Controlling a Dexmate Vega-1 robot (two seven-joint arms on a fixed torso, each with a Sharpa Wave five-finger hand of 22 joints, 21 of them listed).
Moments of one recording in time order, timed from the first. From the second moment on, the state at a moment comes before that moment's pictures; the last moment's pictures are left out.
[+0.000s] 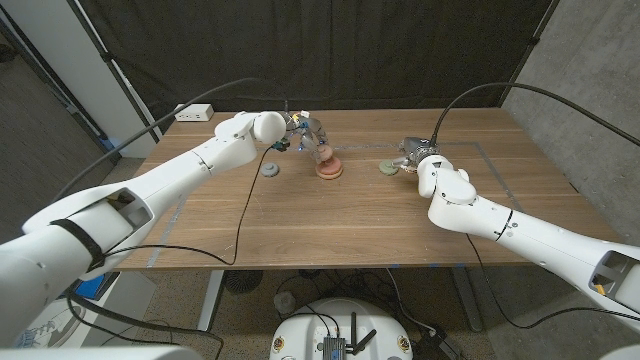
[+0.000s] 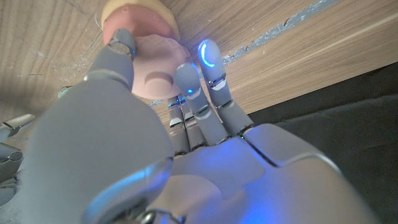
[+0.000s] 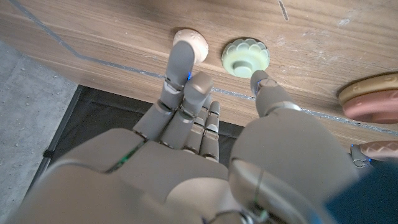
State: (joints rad) left arm 0.26 0.61 0.91 -1.46 0.49 0.19 -0.43; left_hand 1.06 -0.04 0.32 -0.18 0.32 0.60 0.00 0.24 0.25 0.62 -0.05 0.21 0.50 1.16 -0.22 1.42 0.62 0.83 -0.10 1.56 0.23; right arm -0.56 -0.78 -0.95 -1.93 -0.55 -0.99 0.10; right_hand 0.88 -0.05 0.52 -0.16 0.31 0.44 -0.03 0.24 0.24 0.48 -0.09 0.20 0.51 1.14 -0.22 1.30 1.22 1.03 -0.17 1.49 0.20
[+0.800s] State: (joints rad) left arm 0.23 0.57 0.94 -1.40 0.48 0.16 -0.43; left_hand 1.06 -0.04 0.32 -0.18 0.33 0.60 0.00 0.24 0.25 0.63 -0.05 0.20 0.50 1.16 -0.22 1.40 0.62 0.83 -0.10 1.56 0.23; right arm -0.56 -0.78 -0.94 -1.92 -0.52 -0.99 0.08; right_hand 0.88 -0.05 0.53 -0.16 0.31 0.45 -0.04 0.24 0.24 0.48 -0.09 0.20 0.52 1.14 -0.22 1.30 1.21 1.03 -0.17 1.49 0.20
